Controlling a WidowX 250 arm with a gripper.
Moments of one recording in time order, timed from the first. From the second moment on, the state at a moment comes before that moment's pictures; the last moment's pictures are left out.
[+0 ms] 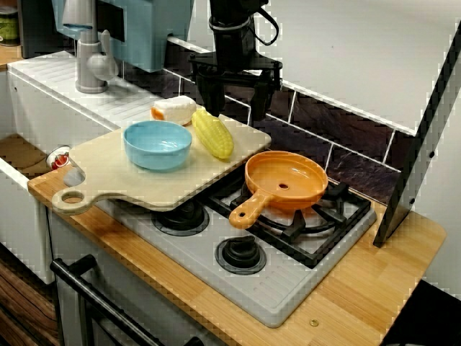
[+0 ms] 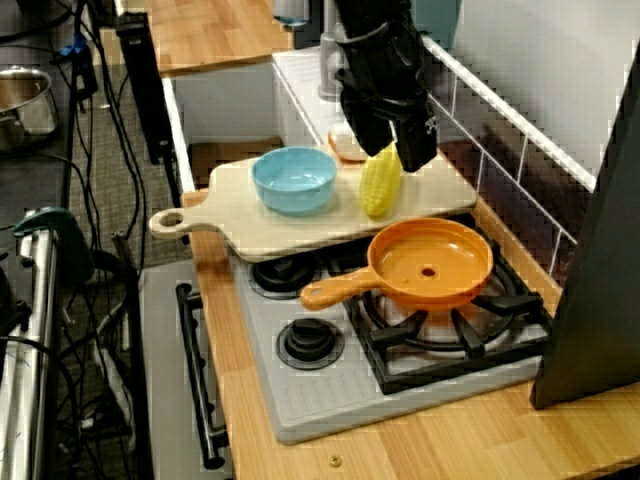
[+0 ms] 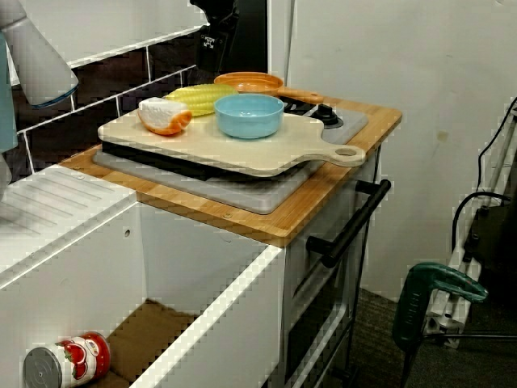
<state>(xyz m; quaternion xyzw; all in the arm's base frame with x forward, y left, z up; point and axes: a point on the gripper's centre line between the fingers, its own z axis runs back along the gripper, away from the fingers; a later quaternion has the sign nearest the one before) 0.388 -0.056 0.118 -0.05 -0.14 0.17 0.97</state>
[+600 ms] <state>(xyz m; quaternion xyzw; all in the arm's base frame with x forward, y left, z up) 0.391 -0.038 0.117 -0.05 -0.15 0.18 0.97</state>
